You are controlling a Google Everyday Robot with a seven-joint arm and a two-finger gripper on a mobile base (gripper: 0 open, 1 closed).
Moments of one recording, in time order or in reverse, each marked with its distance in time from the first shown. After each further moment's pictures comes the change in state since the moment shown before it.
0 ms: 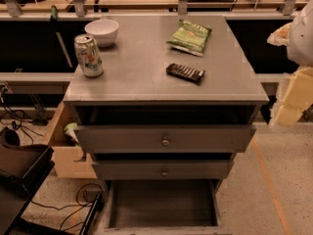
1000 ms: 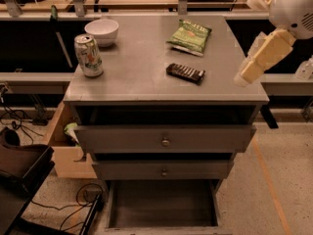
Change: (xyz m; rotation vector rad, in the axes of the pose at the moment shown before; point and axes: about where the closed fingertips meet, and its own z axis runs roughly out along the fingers) arm -0.062 -0.070 -0.004 0.097 -0.389 0.008
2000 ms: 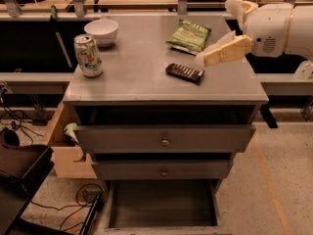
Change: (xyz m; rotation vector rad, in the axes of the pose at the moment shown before) arm -0.054 -0.039 0.051 0.058 -0.679 0.186
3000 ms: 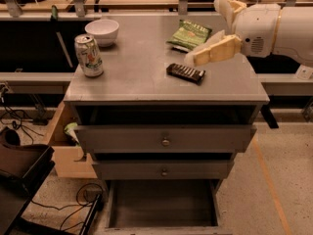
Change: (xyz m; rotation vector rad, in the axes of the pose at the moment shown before) arm -0.009 0.010 0.017 -0.025 -0.051 -0.001
